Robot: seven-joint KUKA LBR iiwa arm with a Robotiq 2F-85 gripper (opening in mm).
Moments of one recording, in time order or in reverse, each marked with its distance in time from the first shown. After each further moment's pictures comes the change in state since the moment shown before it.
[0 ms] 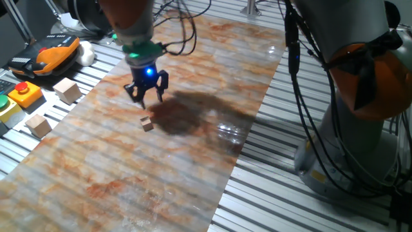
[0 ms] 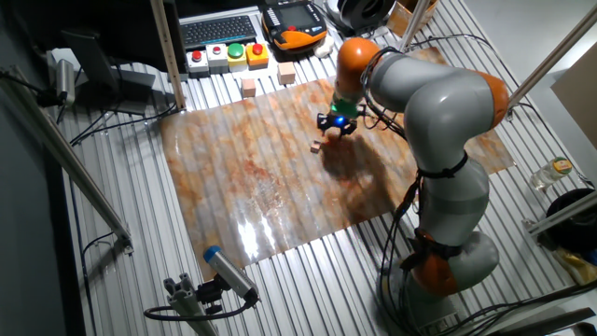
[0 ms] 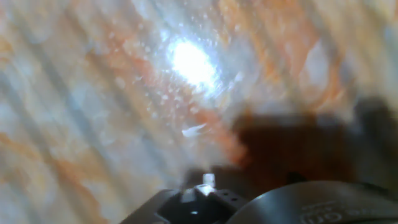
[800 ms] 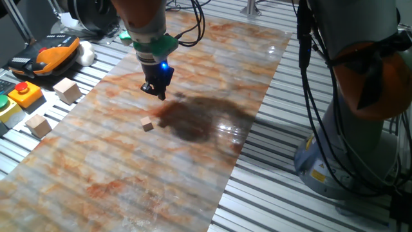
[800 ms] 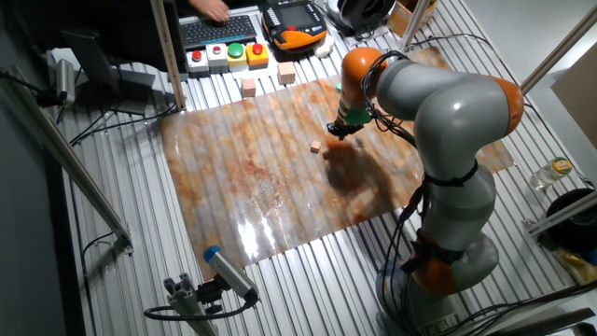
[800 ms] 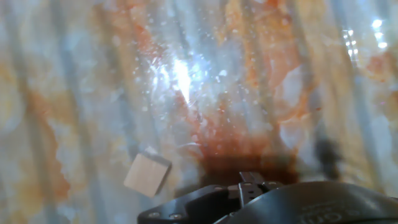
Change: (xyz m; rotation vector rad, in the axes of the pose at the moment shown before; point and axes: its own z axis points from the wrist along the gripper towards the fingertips) arm 0.012 -0.024 -0.010 0.023 -0.059 -0.250
